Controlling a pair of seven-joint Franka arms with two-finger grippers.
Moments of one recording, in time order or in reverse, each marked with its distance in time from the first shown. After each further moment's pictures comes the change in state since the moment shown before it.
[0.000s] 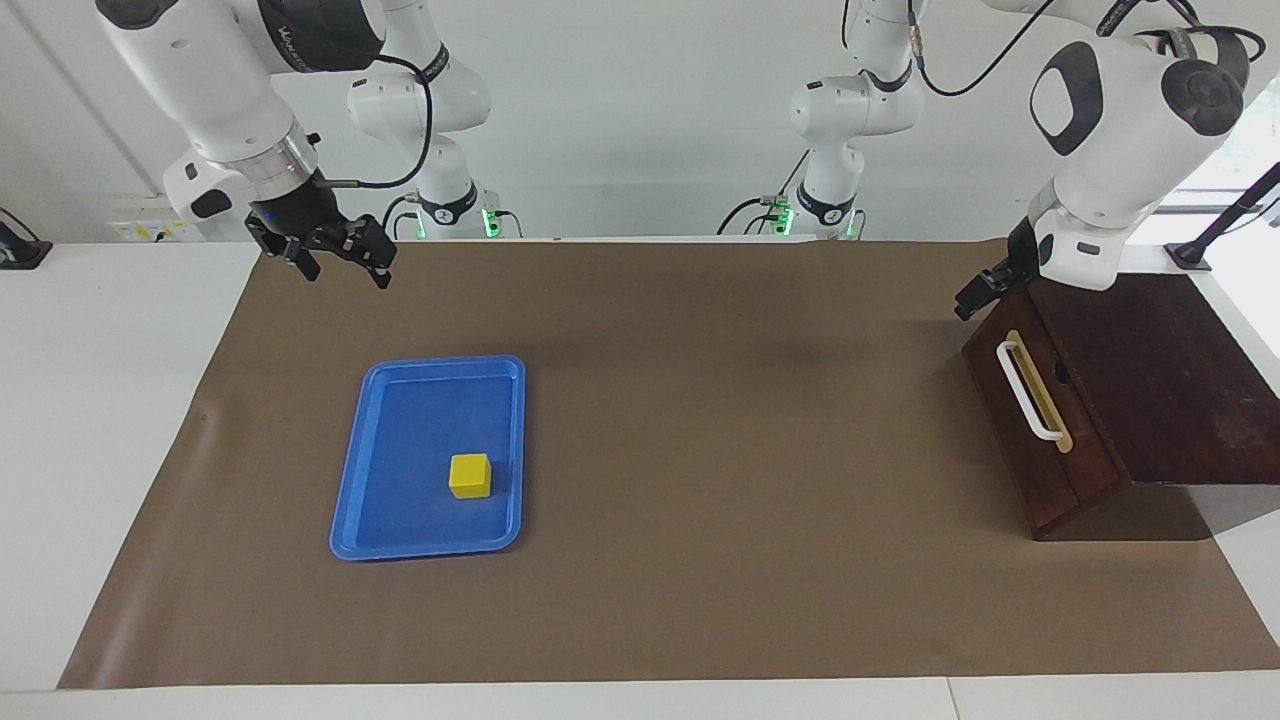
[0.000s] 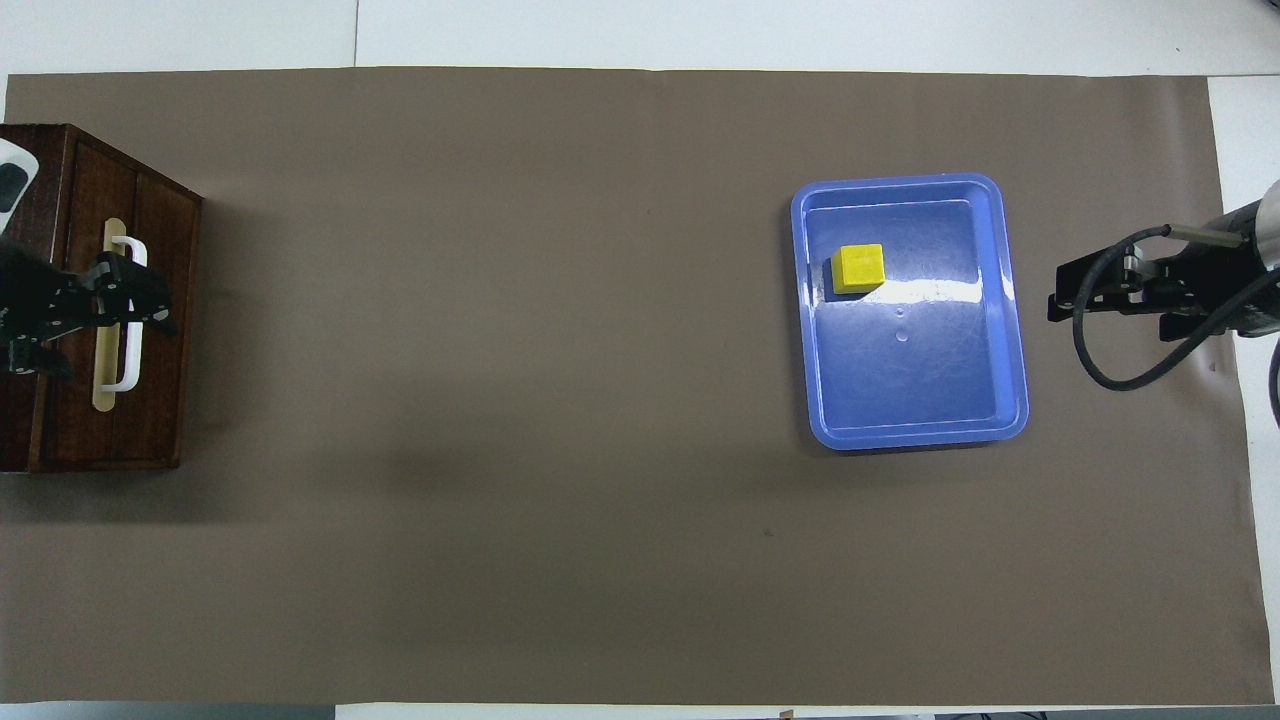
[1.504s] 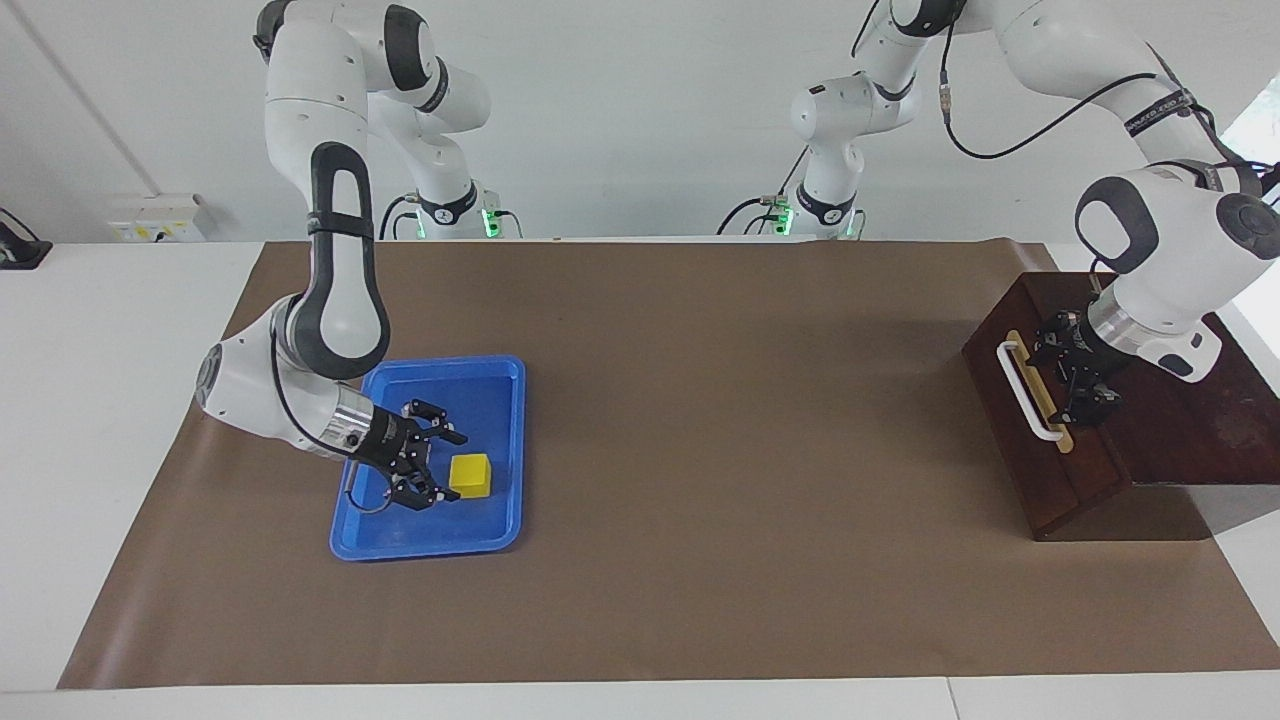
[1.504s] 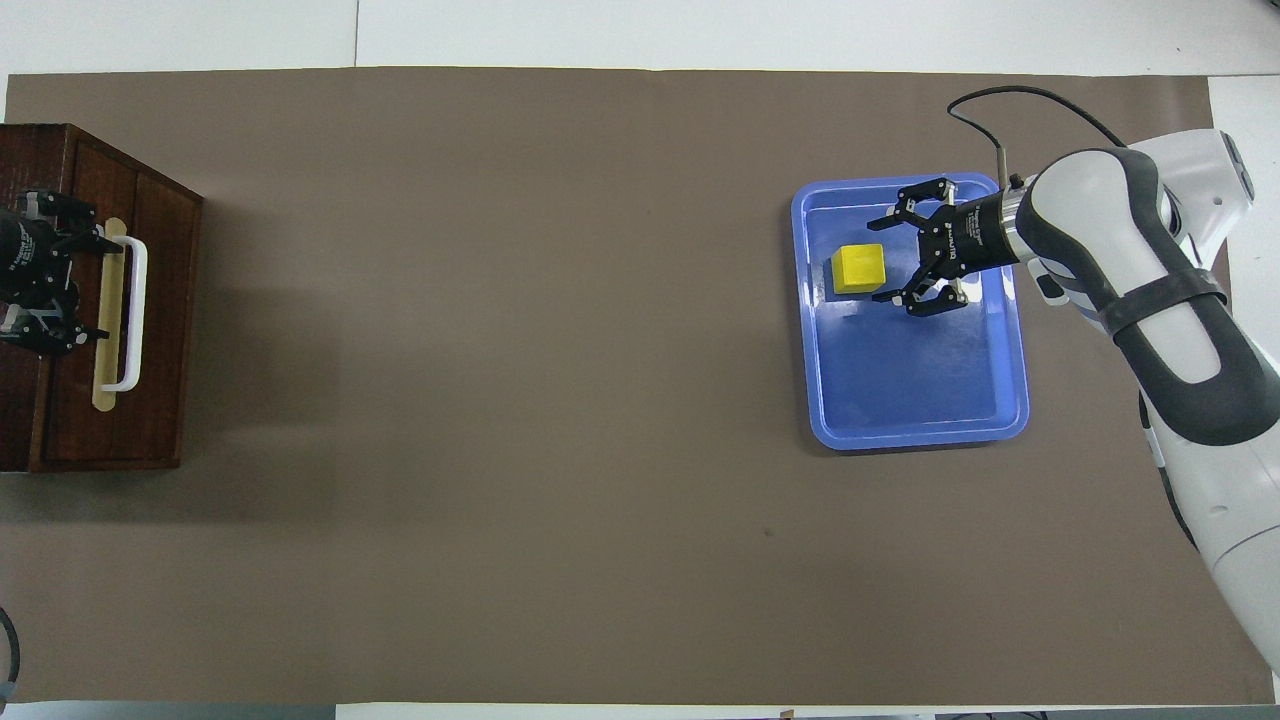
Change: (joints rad) left arm 0.154 0.251 0.018 -0.012 -0.004 0.365 -0.982; right arm -0.084 0.519 0.013 -0.067 0.746 0.442 0.954
